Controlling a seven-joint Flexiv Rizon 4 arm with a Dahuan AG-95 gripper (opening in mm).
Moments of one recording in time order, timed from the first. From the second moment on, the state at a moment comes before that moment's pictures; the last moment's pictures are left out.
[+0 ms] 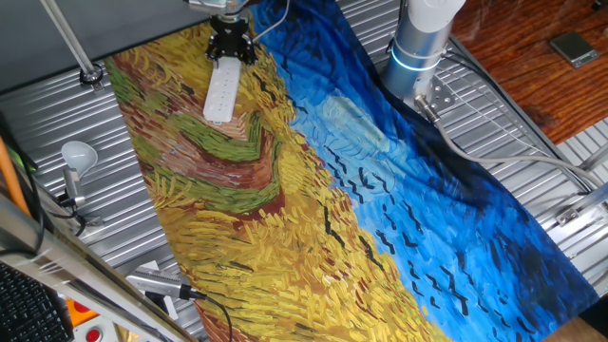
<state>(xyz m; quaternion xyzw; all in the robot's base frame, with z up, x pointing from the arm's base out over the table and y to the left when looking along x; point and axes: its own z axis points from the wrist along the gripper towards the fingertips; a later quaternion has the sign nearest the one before) 0.404 -0.264 0.036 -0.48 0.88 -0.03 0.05</state>
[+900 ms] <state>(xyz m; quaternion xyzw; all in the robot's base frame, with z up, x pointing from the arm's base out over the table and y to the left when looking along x) 0.401 -0.263 0.026 -0.47 0.88 -0.02 0.05</state>
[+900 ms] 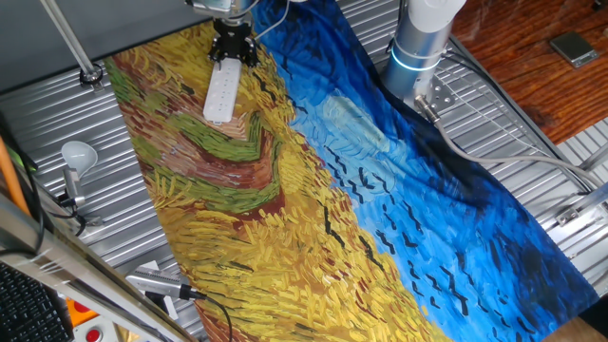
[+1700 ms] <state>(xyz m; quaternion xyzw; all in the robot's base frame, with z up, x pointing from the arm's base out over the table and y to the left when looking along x) 0.399 -0.263 0.020 -0.47 0.88 -0.04 0.05</state>
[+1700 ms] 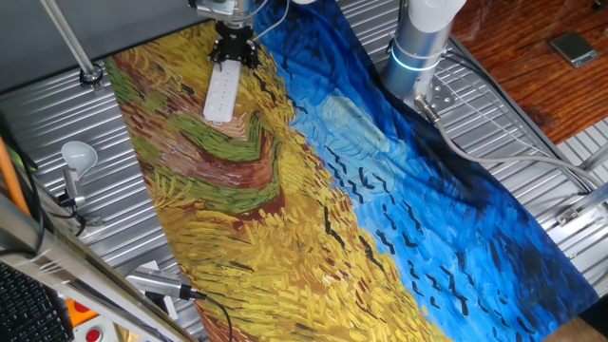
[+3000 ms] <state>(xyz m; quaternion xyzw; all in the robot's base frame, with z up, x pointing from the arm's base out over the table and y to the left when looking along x) 0.393 -0.260 0.018 -0.47 0.88 -0.04 0.07</state>
